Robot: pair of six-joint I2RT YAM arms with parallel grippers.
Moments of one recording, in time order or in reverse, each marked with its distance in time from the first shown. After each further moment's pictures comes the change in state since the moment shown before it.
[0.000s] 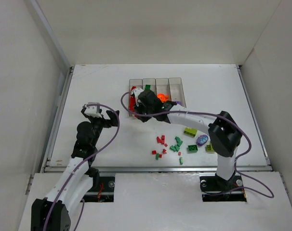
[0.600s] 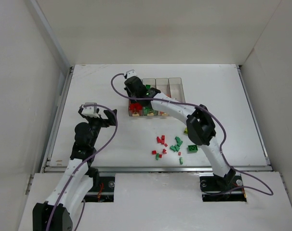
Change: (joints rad) left arm 0.034 -0.039 0.000 -0.008 0.000 0.000; right arm -0.025 0.365 0.614 -0.084 0.286 0.060
